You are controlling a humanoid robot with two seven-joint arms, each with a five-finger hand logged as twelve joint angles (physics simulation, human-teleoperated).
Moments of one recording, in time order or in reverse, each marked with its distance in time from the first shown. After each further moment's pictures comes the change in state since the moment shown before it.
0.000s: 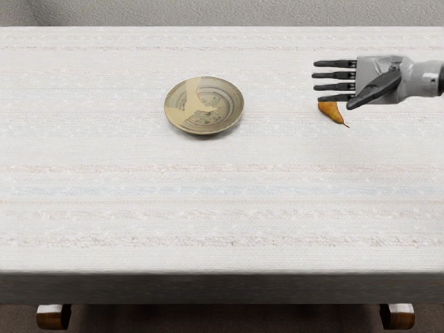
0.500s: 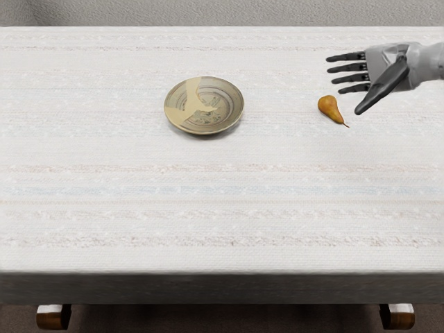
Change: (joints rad) left arm 0.000 0.000 0.000 0.000 0.000 0.000 0.000; right arm 0.104 0.000 0.007 0.000 -0.348 -0.003 0.000
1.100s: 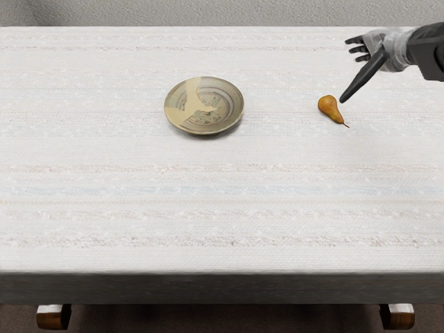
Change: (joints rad) left arm 0.000 0.000 0.000 0.000 0.000 0.000 0.000; right arm 0.064 0.182 -0.069 0.000 -0.461 -0.478 0.000
